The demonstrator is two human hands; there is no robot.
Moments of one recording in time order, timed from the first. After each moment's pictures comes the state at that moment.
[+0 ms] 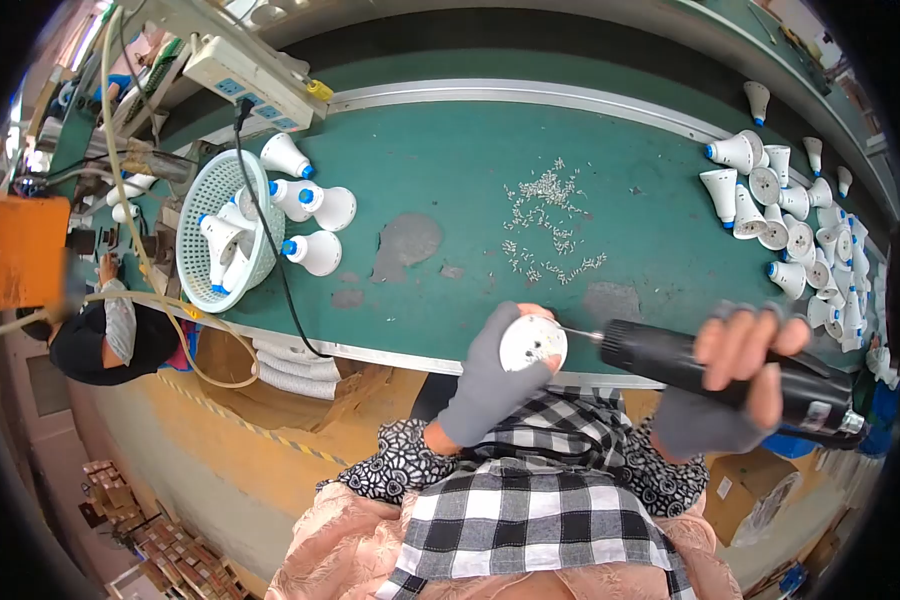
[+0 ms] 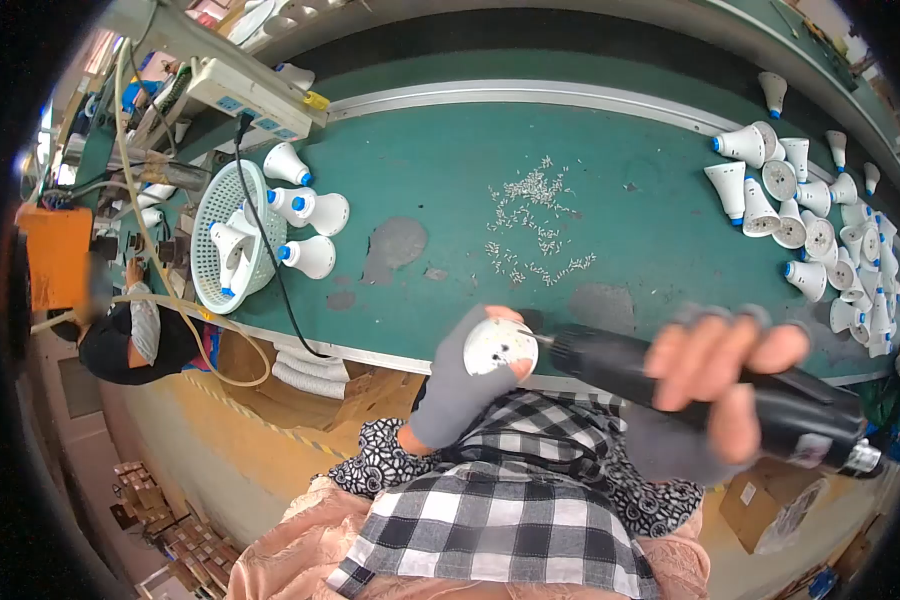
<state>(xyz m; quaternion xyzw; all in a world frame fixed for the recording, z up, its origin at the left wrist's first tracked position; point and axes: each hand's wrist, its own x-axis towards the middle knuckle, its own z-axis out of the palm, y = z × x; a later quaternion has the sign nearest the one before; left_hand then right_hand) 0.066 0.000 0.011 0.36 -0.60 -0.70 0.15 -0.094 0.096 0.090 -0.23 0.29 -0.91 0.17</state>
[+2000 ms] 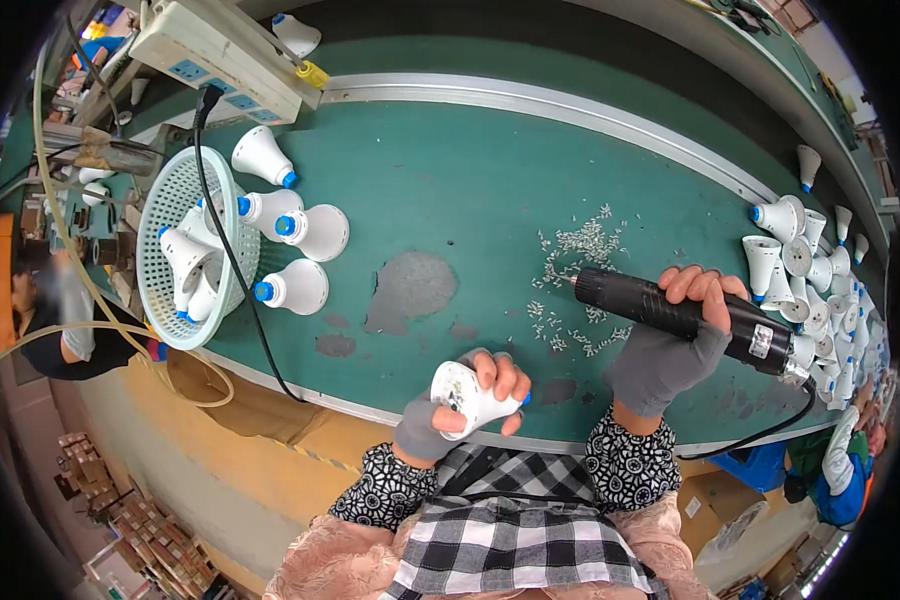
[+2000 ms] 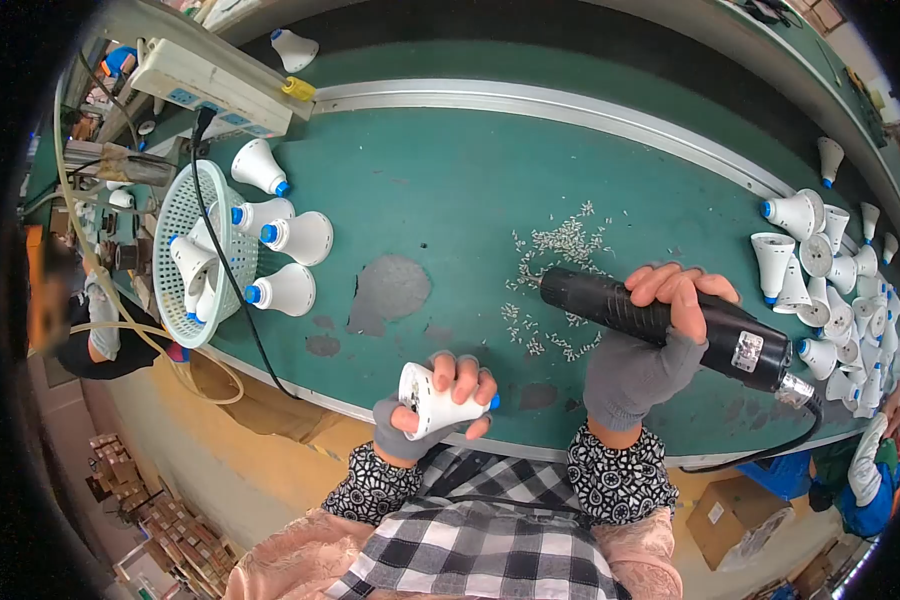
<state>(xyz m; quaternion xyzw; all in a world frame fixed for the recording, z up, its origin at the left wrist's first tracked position) 0.093 -0.057 -0.081 0.03 -0.08 -0.97 0.21 -0.119 -0.026 -0.010 -0.15 0.45 -0.87 0.10</state>
